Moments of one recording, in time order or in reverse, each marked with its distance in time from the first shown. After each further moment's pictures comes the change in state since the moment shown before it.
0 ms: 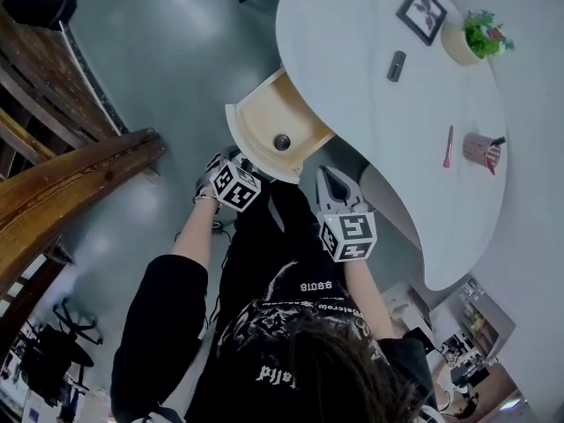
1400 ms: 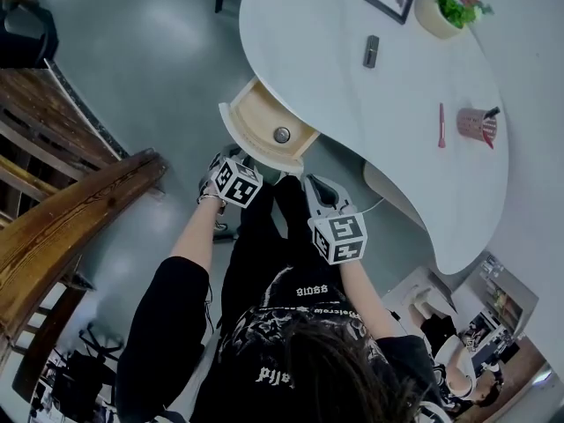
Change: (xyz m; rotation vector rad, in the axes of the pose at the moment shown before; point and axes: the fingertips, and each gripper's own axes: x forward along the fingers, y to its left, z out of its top) left arm 0.015 -0.003 0.045 0.026 -0.008 -0.036; right arm -0.004 -0.002 -0.032 0.090 0.047 -0.005
